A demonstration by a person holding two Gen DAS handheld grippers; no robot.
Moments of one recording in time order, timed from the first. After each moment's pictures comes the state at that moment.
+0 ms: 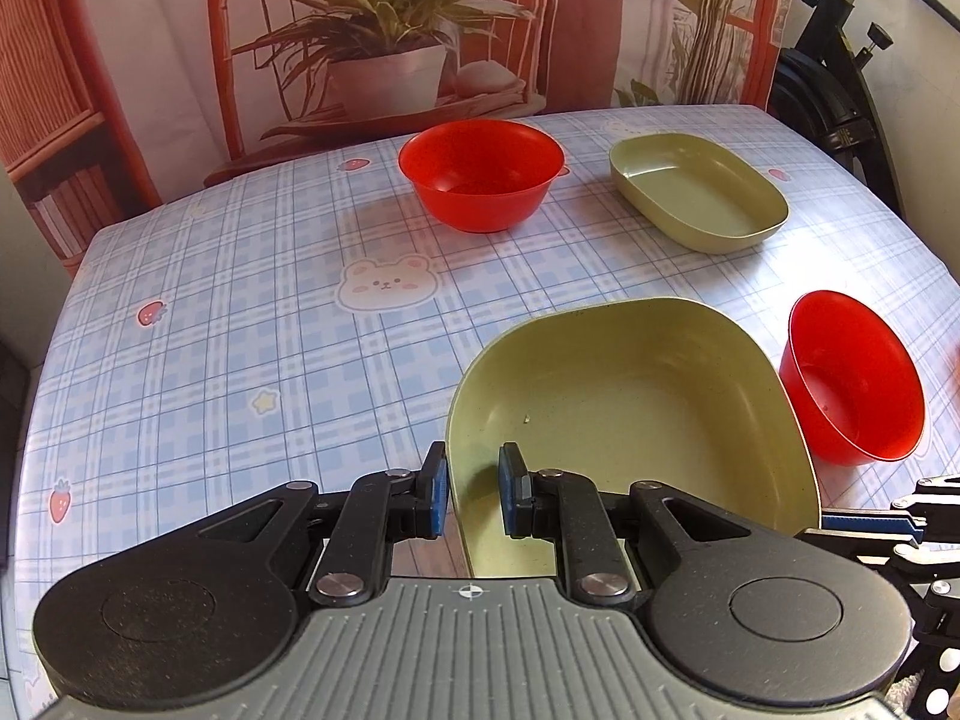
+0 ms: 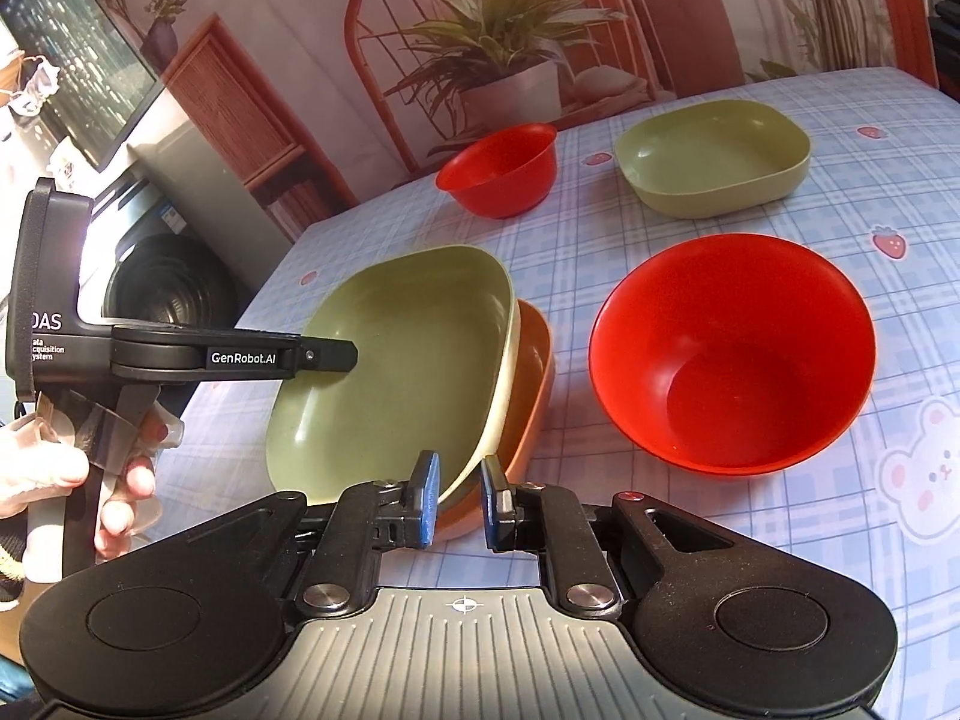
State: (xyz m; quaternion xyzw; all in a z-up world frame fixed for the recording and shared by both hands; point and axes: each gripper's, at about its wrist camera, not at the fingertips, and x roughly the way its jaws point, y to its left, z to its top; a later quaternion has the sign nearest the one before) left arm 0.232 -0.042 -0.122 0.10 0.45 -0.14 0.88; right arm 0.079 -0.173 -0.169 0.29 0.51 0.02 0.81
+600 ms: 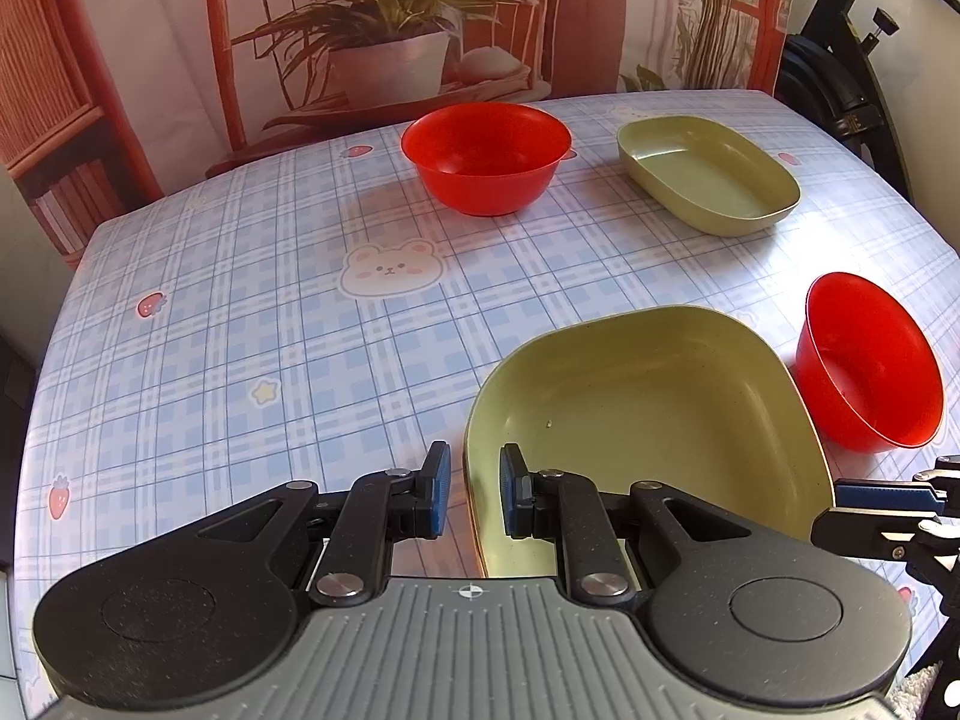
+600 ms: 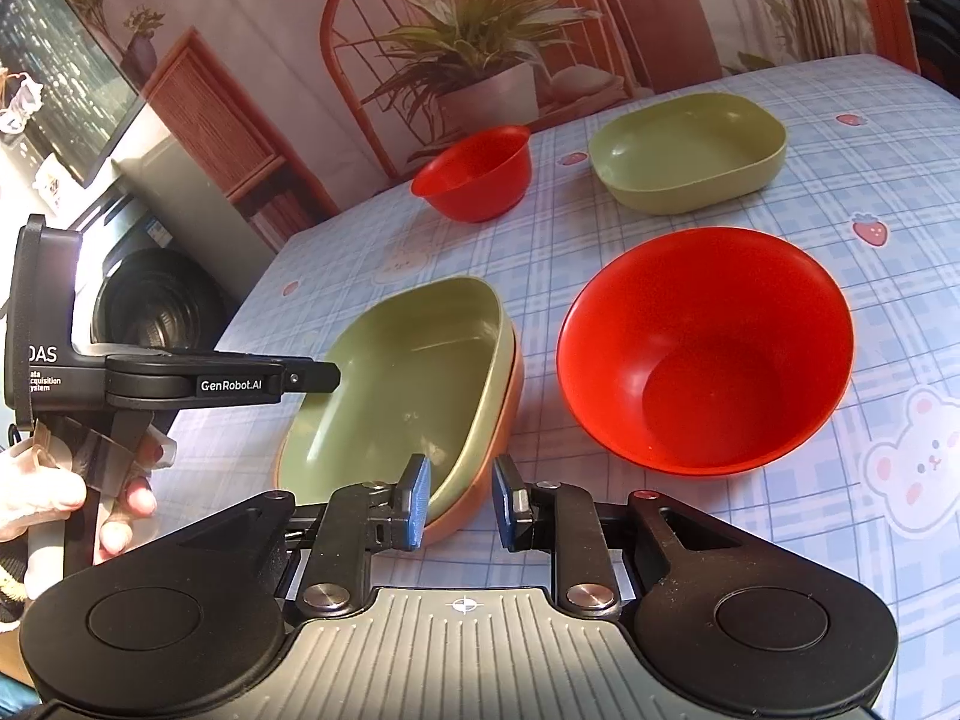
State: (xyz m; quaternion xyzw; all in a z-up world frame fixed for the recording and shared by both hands) left arm 0.232 -0.037 -0.133 0.10 0.46 -0.13 0.87; right arm 0.078 -0.181 -0.172 0.30 0.51 0.00 0.81
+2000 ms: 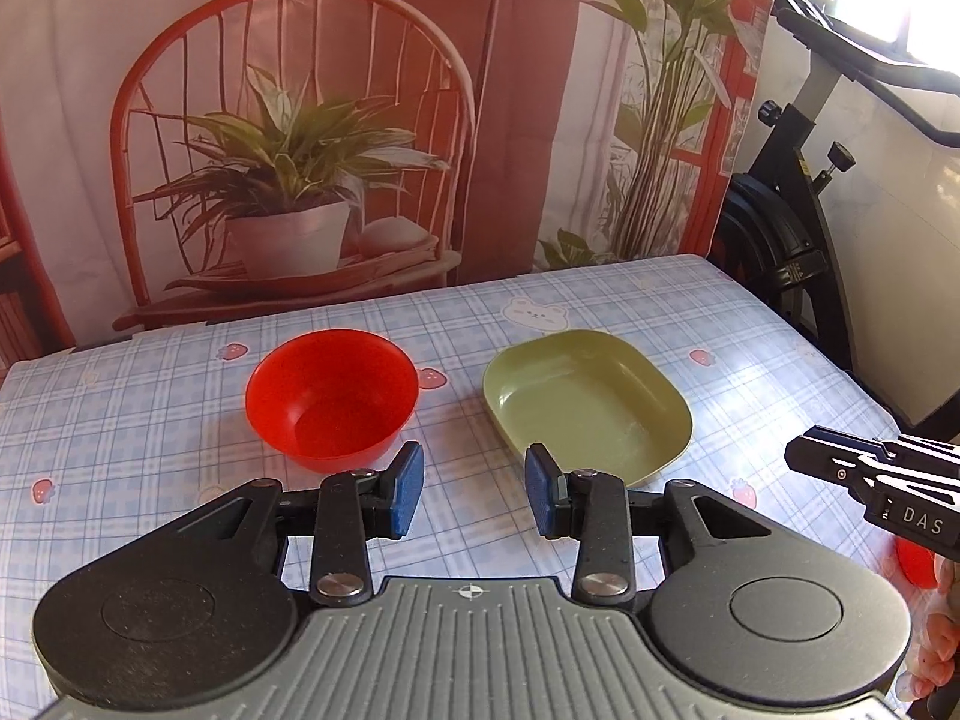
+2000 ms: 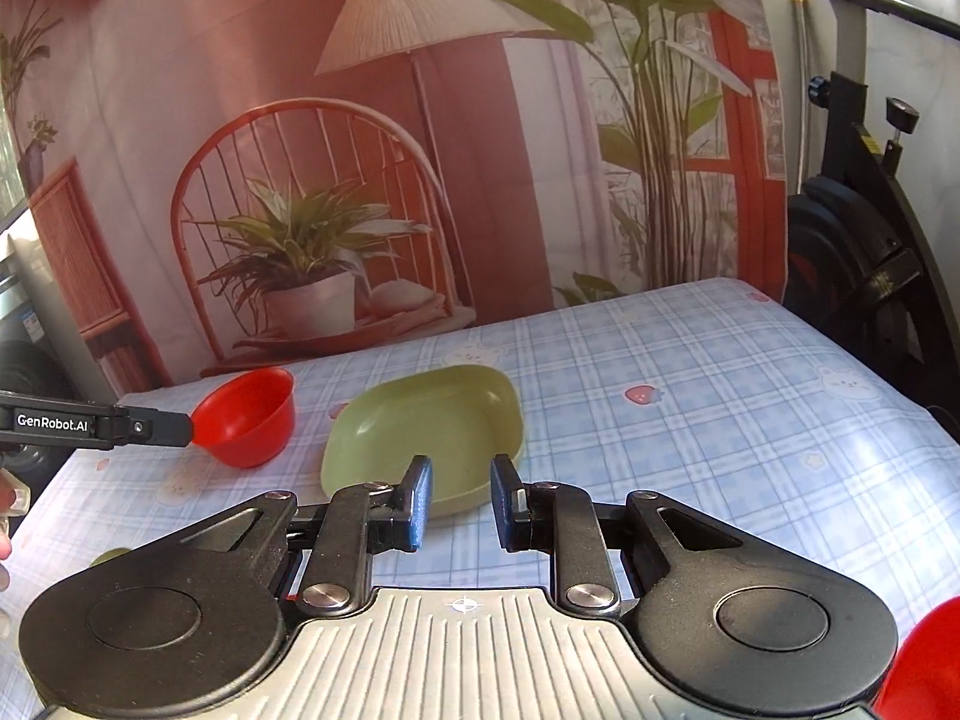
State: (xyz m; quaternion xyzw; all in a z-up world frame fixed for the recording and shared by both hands) left arm 0.292 -0.148 -0.099 0.05 0.36 -0.17 0.91; right arm 0.123 -0.341 -0.163 0.18 0.42 -0.13 0.88
